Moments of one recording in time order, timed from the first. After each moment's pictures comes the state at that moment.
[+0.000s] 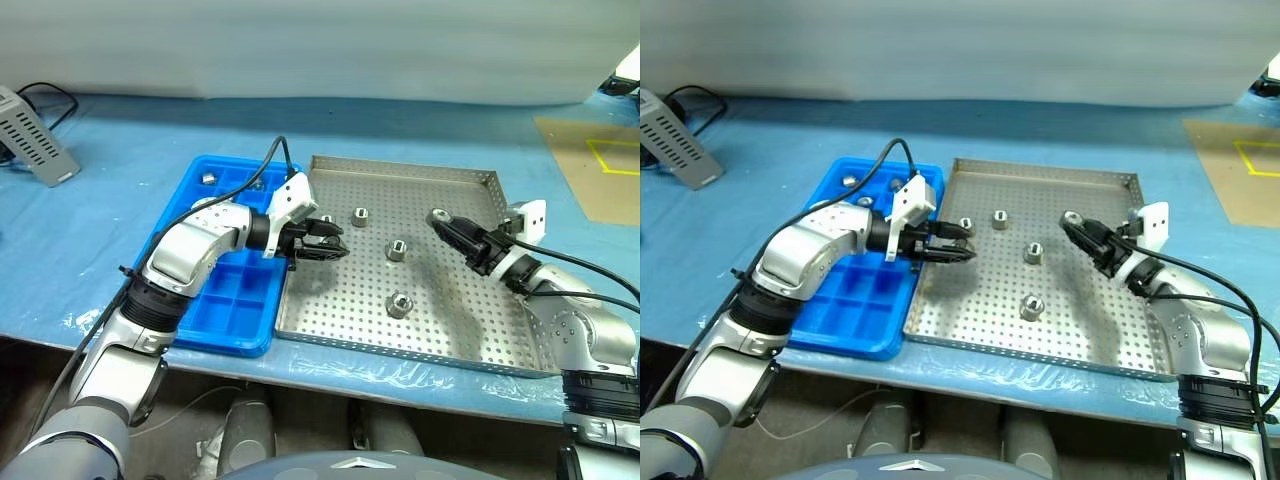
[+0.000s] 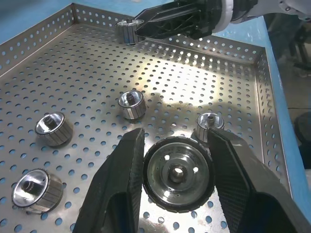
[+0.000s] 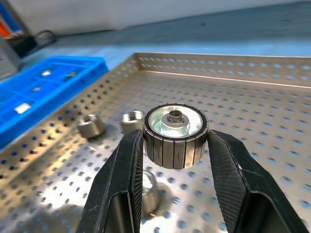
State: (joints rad) left arm -0.71 0.44 -0.29 -0.02 -0.37 0.62 -1.08; right arm -0.20 -0.57 -0.29 -0.03 0.58 0.52 0.65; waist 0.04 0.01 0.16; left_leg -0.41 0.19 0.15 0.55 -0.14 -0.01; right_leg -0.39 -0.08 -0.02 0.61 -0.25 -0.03
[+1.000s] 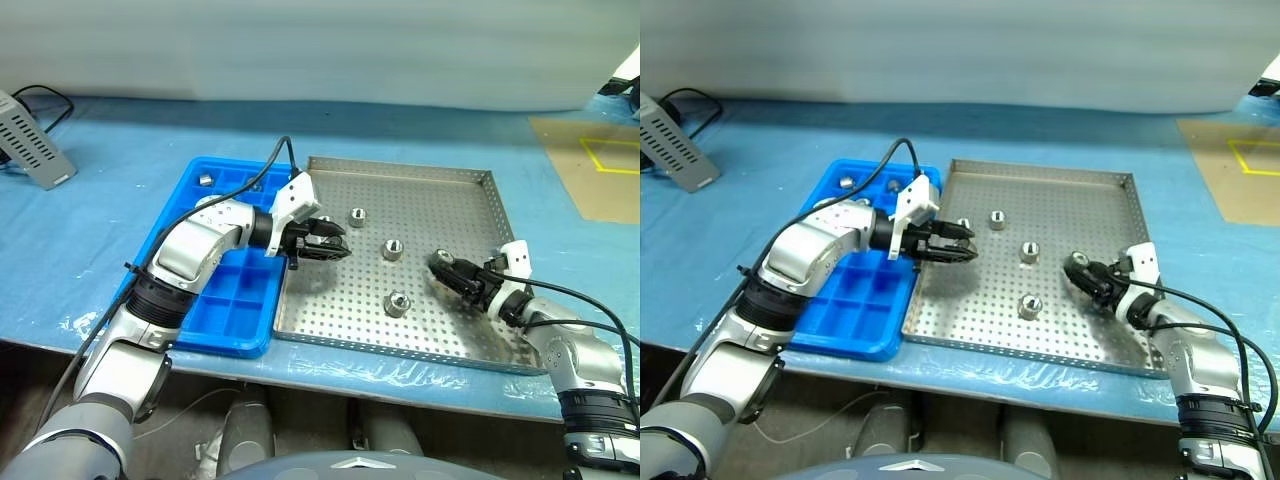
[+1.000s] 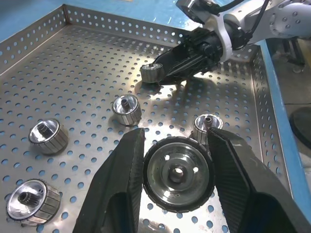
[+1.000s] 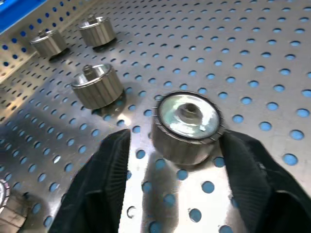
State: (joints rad) left arm -0.73 0.44 -0.30 0.00 -0.34 0.61 -1.11; right arm -0.11 -0.57 -0.22 0.14 0.48 0.46 0.75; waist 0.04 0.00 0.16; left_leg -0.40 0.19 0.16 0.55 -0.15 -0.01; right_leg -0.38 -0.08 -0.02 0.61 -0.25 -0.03
